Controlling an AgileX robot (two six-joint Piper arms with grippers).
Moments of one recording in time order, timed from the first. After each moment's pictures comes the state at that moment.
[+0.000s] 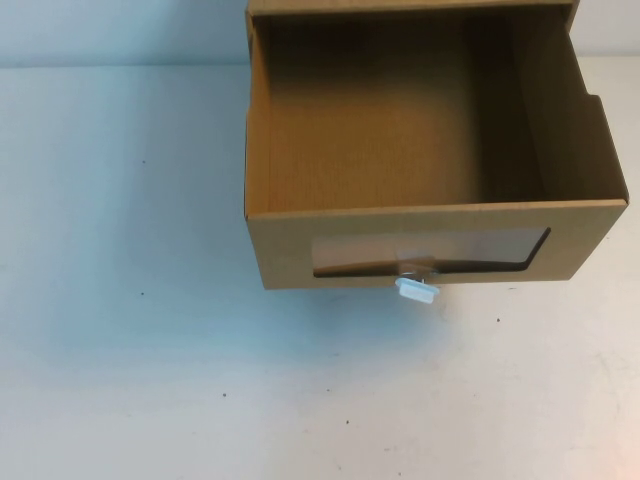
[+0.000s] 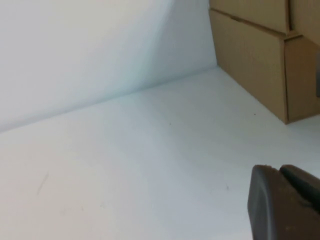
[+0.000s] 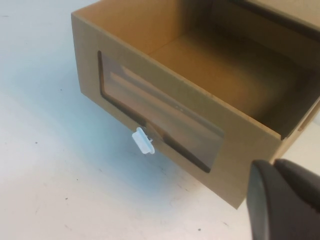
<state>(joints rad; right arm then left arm) 1.34 0.30 -0.64 -0.90 0.92 0.61 -0.15 0.05 -0.08 -0.05 0.20 0.30</state>
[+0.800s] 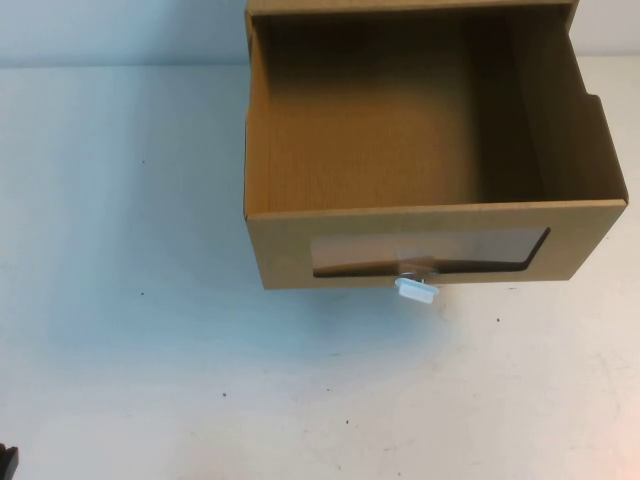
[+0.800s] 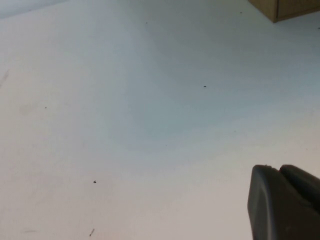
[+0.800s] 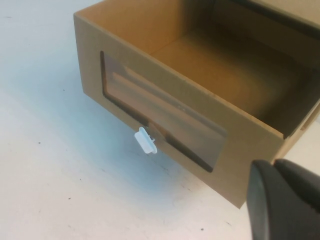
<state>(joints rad) 1.34 0.30 -0.63 -0.90 0.91 0.61 -0.15 -0.01 0.03 -0.01 0.40 0.21</state>
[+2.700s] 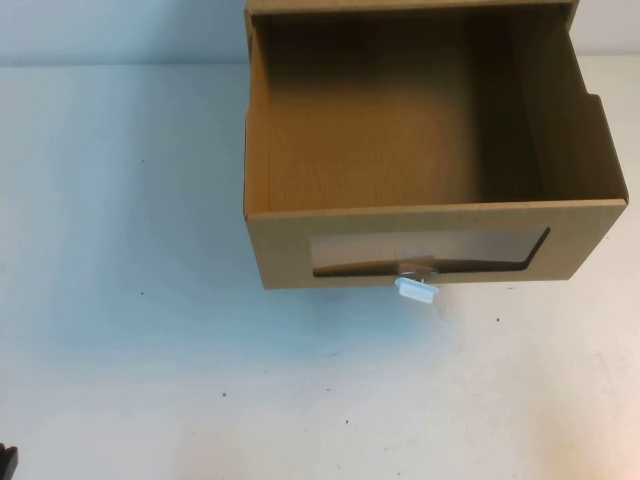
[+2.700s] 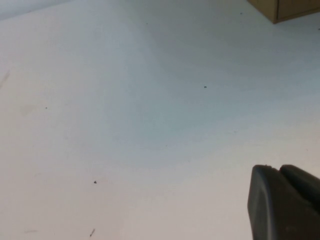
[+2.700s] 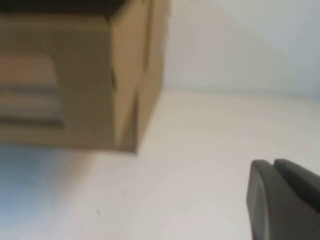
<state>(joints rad) 0.10 -0.01 -0.02 0.20 0.14 -0.18 -0.15 -0.01 0.03 -0.01 0.40 0.21</state>
